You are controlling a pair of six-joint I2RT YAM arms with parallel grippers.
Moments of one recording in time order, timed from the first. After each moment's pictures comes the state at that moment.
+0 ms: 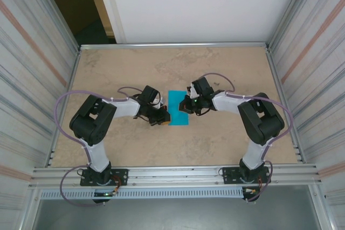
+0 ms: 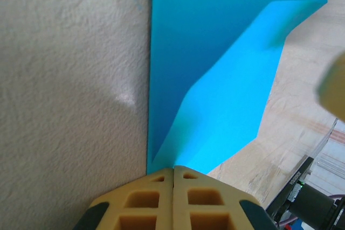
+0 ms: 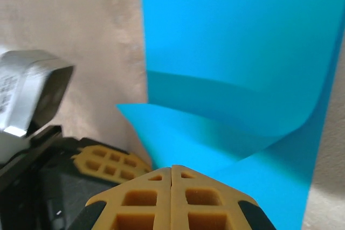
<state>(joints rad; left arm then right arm) -0.56 1.82 0.90 -0.19 0.61 -0.74 0.55 1.77 0.97 -0.16 -0.51 0.73</state>
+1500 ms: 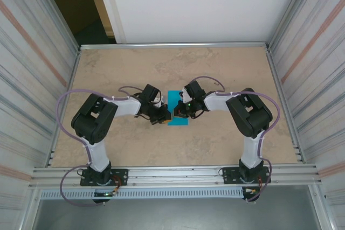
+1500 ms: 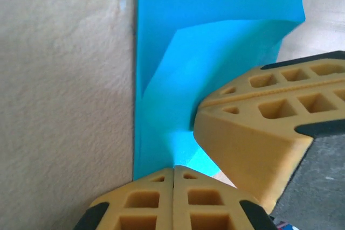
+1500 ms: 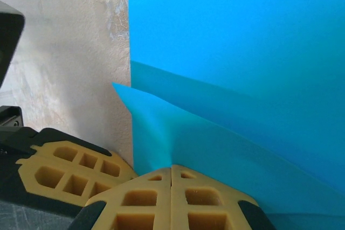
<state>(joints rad) -0.56 1.85 0.93 -0.20 0.62 -0.77 0.60 1.92 1.02 -0.14 -0.55 0.68</state>
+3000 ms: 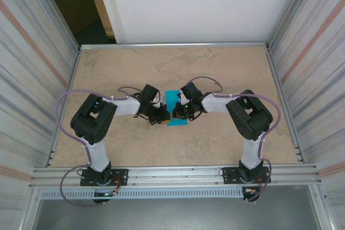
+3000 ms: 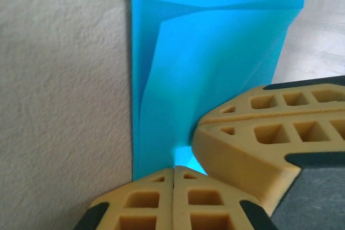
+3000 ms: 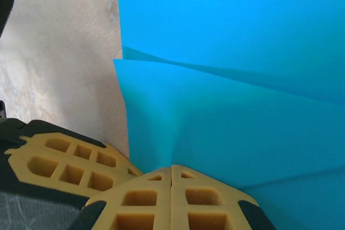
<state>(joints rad) -0.55 1.84 0.93 -0.22 0.61 -0.76 0.66 1.90 1.03 -0.19 -0.47 0.70</state>
